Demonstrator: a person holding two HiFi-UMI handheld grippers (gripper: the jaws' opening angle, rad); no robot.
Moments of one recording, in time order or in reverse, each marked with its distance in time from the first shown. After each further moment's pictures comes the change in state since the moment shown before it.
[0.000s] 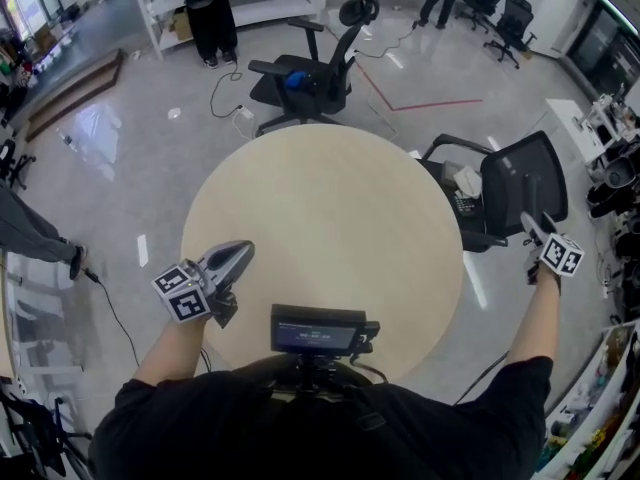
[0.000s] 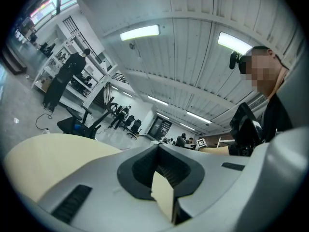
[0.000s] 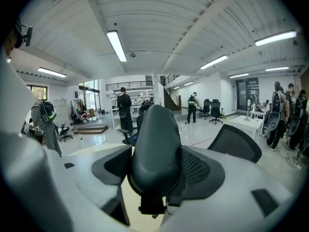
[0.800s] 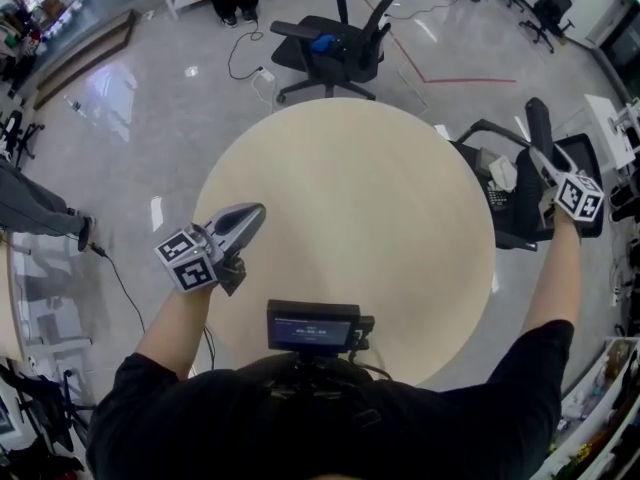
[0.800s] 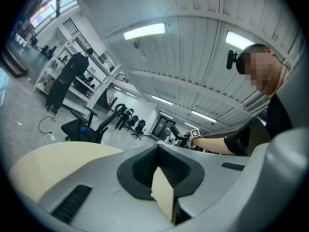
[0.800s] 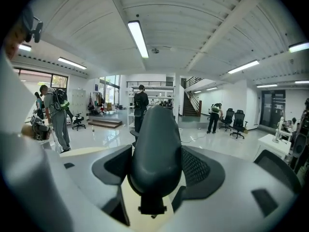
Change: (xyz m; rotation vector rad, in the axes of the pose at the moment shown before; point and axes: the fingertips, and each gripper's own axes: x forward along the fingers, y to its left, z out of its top) left arm 0.032 0.113 0.025 0.011 0.006 0.036; right arm 0.212 0.099 0.089 -0.185 -0.010 0.174
